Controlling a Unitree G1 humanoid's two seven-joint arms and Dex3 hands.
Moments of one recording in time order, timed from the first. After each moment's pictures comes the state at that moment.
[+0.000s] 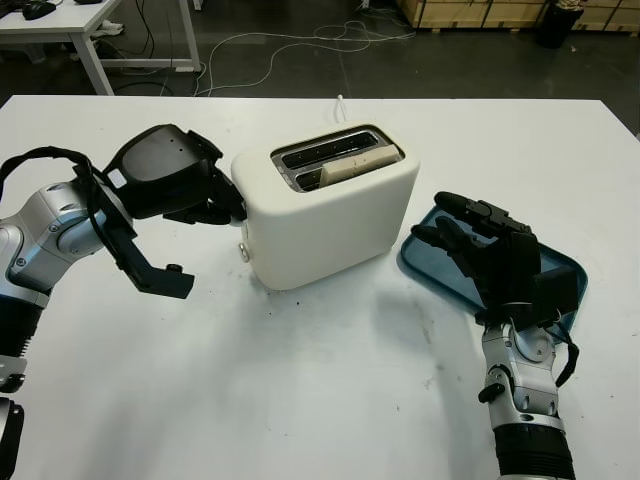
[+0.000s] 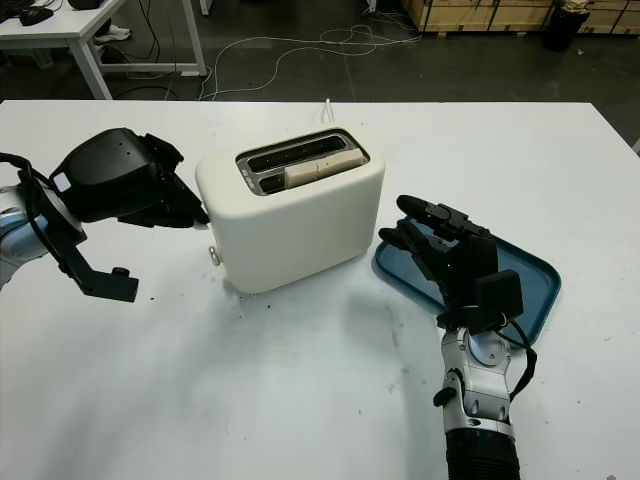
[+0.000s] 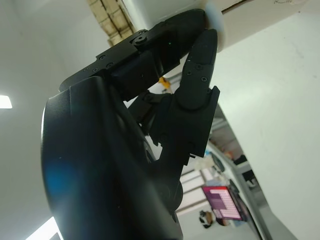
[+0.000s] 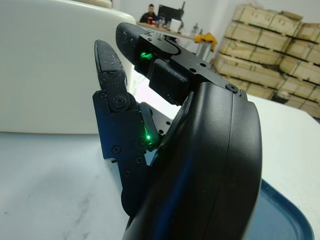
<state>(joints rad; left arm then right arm) -0.61 0.80 -0.18 0.26 0.69 -0.70 -0.13 -0.15 -0.08 -0.19 0.16 0.23 -0.20 0.19</state>
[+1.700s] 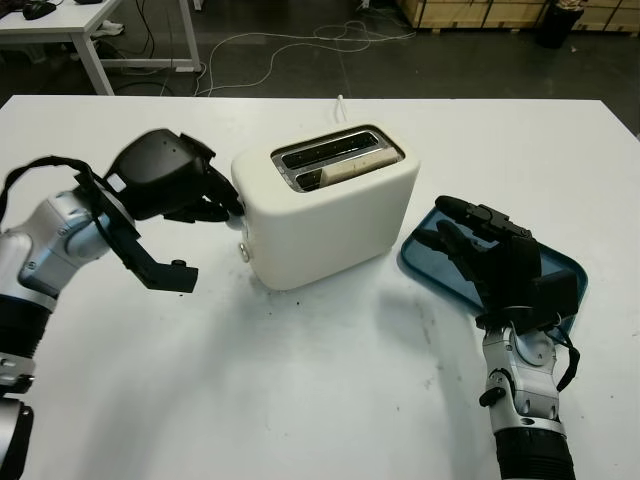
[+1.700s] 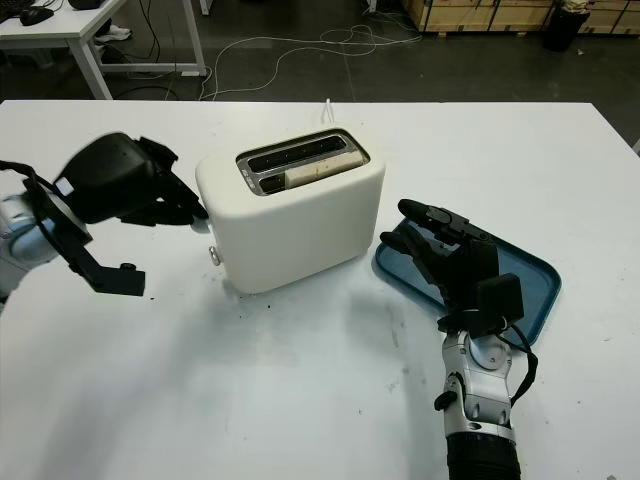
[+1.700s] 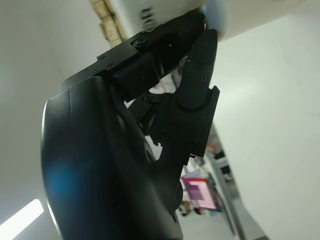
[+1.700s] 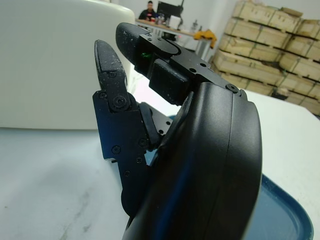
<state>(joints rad) -0.61 0.75 -0.20 0.37 0.70 -0.69 -0.05 -0.13 -0.08 -0.19 0.16 0.23 -0.20 0.19</state>
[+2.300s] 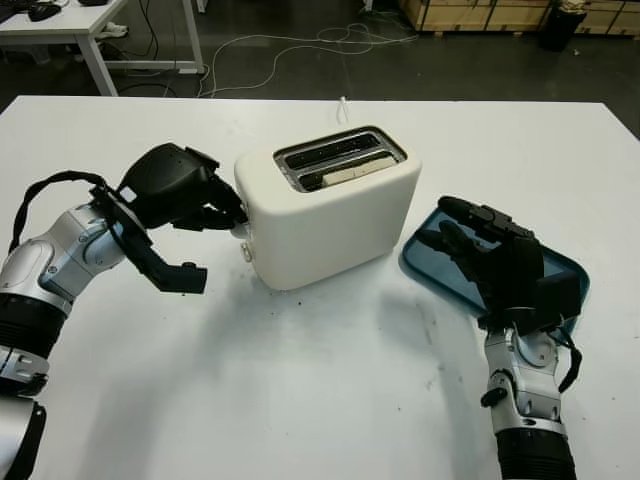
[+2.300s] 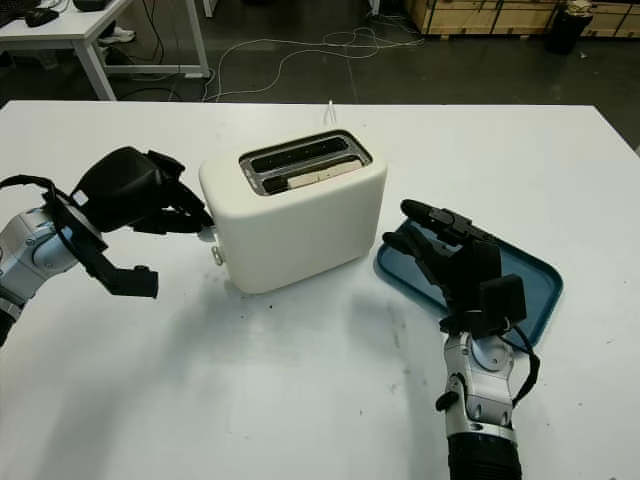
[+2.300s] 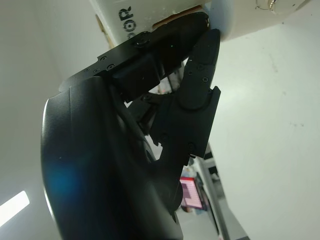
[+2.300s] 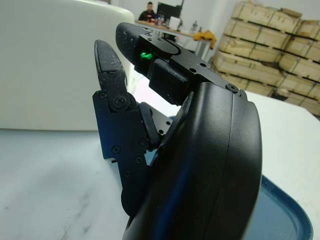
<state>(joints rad) -0.62 0.73 -0.26 0.46 0.70 -0.70 0.01 -0.13 -0.08 -0.20 0.16 0.23 -0.20 0.19</state>
